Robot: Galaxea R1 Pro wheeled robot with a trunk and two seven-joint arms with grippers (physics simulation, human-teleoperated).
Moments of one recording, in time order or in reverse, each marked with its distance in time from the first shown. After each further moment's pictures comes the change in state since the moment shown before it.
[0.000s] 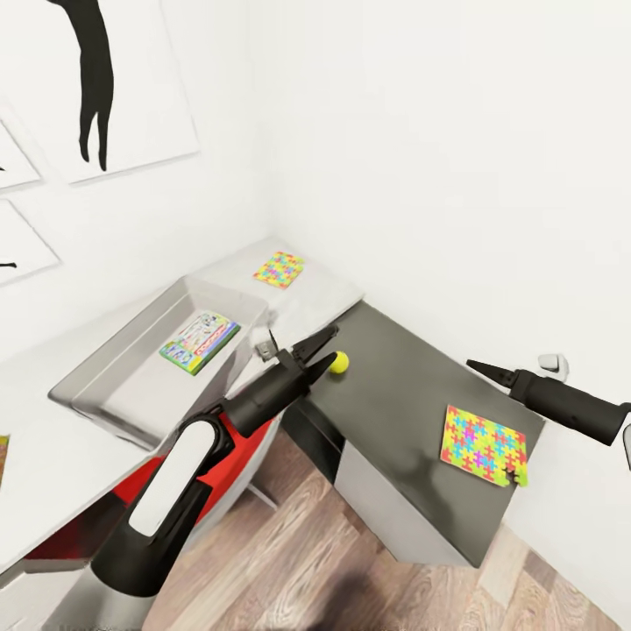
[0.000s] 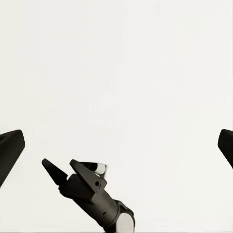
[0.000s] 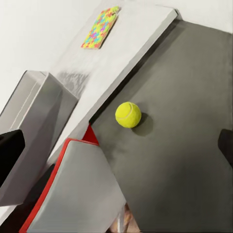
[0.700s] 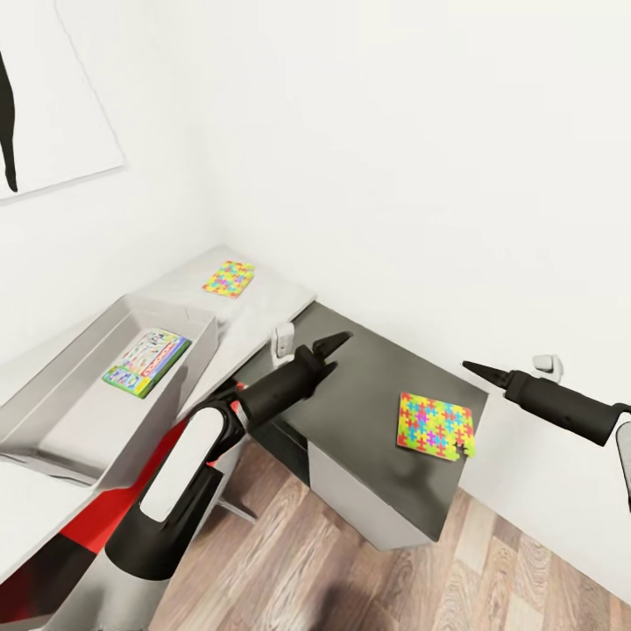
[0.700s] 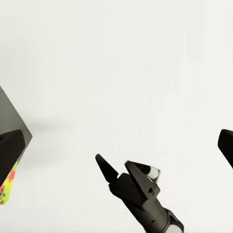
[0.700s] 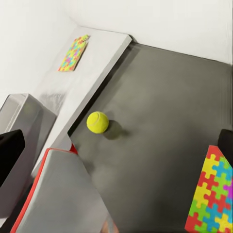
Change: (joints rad) left arm -0.050 -0.043 -0.009 0.000 0.003 0.013 0.341; right arm 0.000 0.015 0.009 0.000 0.003 0.000 -0.009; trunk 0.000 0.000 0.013
